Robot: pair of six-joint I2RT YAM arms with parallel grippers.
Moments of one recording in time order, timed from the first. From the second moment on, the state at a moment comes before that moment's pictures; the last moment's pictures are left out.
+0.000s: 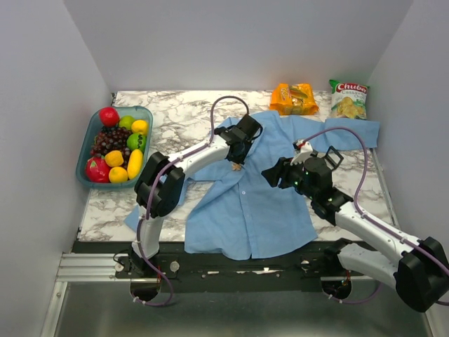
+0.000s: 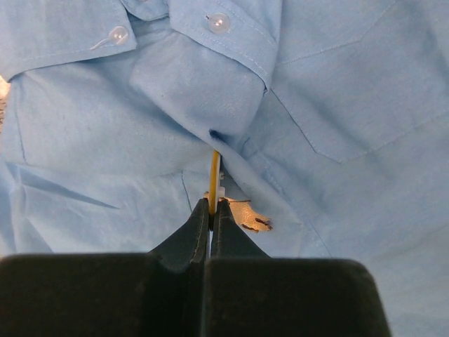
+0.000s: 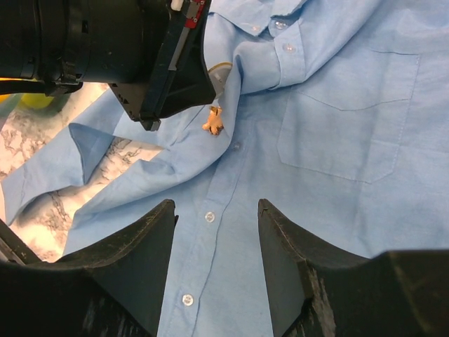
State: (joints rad) left arm -0.75 2.04 1.68 -0.68 -0.21 -0.17; right arm 0.55 1.00 0.50 0.19 -0.07 0.42
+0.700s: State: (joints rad) left arm -0.70 1.91 1.55 -0.44 0.13 -0.14; right arm 0.55 1.06 0.50 0.19 -0.08 0.44
